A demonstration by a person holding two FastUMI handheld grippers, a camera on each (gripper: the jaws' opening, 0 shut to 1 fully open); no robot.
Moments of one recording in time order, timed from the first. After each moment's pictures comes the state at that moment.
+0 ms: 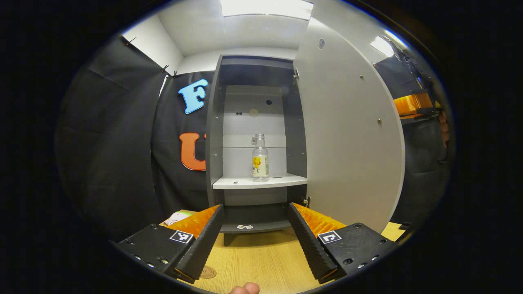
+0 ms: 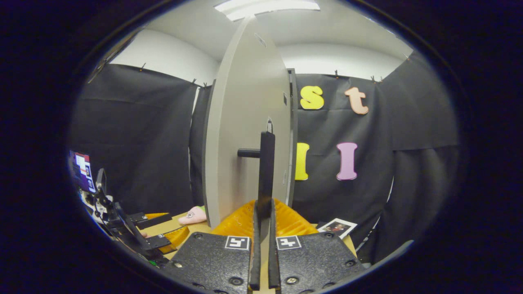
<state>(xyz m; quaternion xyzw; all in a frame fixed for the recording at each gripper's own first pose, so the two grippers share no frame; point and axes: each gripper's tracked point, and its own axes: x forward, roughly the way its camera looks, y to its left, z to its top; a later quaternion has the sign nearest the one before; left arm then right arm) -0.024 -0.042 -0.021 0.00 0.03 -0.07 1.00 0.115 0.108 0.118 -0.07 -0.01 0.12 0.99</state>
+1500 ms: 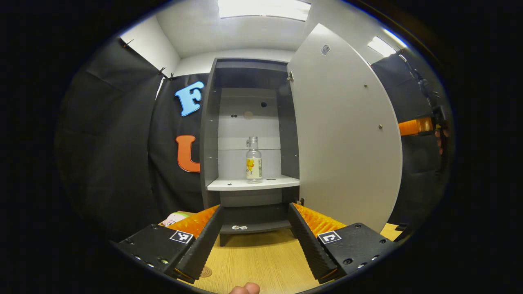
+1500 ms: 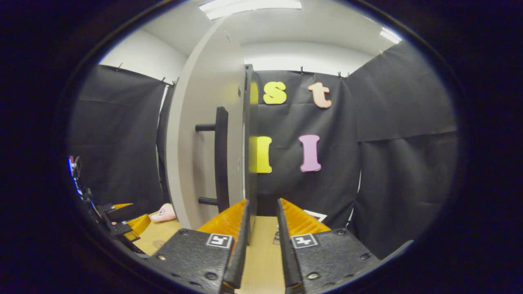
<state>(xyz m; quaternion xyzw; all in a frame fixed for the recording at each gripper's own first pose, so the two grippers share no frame) -0.037 -0.050 -0.013 0.01 0.02 -0.07 1.00 0.111 0.012 0.095 -0.04 0.00 0.01 1.00</state>
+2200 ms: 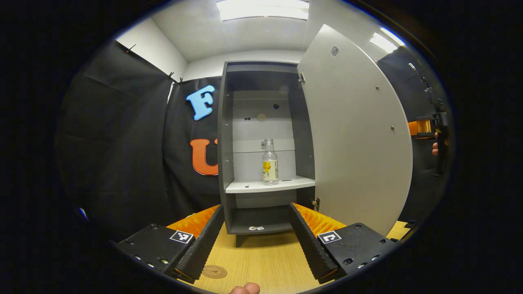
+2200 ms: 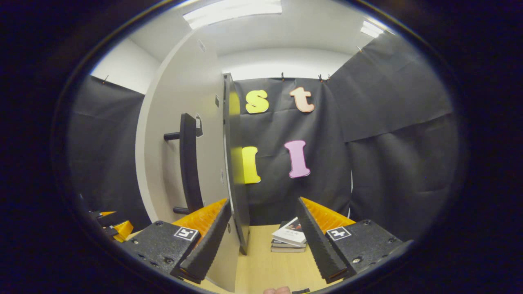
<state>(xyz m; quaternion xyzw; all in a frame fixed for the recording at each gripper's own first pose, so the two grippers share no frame) -0.040 -0.023 -0.007 0.02 0.02 -0.03 1.00 0.121 -0.004 0.108 -0.01 -0.05 -0.02 1.00</state>
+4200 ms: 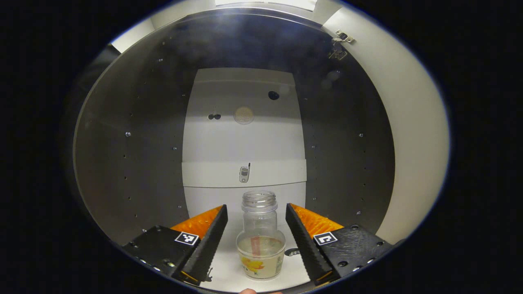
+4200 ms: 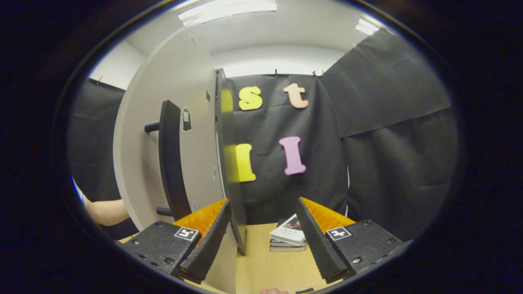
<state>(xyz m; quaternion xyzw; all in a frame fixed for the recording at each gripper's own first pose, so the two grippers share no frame) 0.343 -0.084 0.054 0.00 0.01 -0.09 1.00 0.144 -0.015 0.094 0.01 -0.04 -0.04 1.00</state>
